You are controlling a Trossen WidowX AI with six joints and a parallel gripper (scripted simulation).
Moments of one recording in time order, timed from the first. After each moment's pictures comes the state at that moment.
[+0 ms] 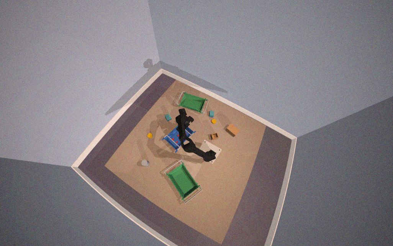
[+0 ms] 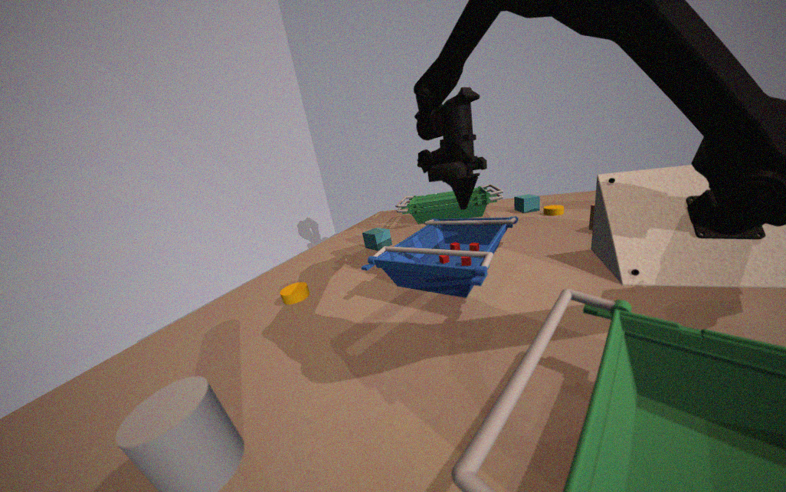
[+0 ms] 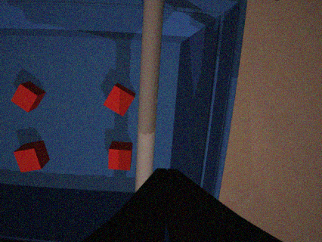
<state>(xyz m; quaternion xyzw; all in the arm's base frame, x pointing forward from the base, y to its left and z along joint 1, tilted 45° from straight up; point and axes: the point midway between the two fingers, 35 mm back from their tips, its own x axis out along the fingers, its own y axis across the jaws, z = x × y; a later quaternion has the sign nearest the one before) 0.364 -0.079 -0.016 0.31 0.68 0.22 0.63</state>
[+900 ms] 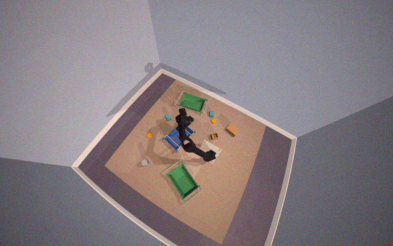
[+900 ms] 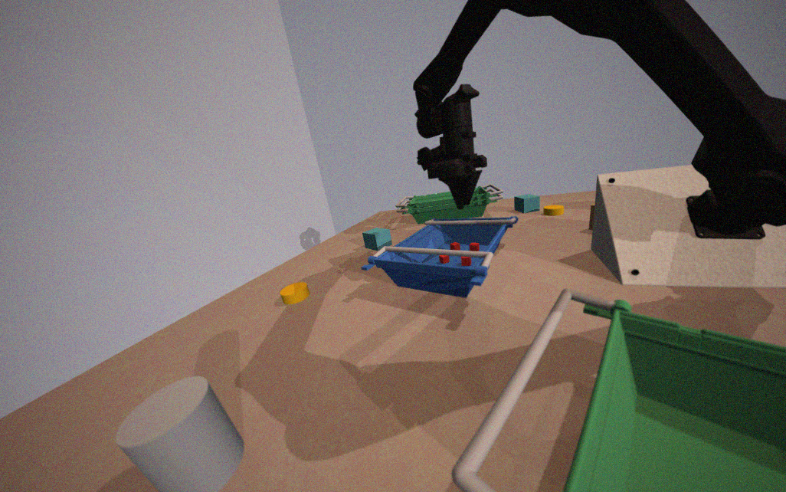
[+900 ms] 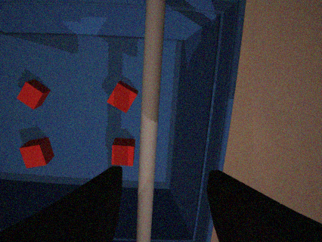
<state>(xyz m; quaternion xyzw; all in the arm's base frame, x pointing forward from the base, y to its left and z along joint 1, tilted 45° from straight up) 0.364 -0.082 -0.012 0.31 0.68 0.23 0.63</state>
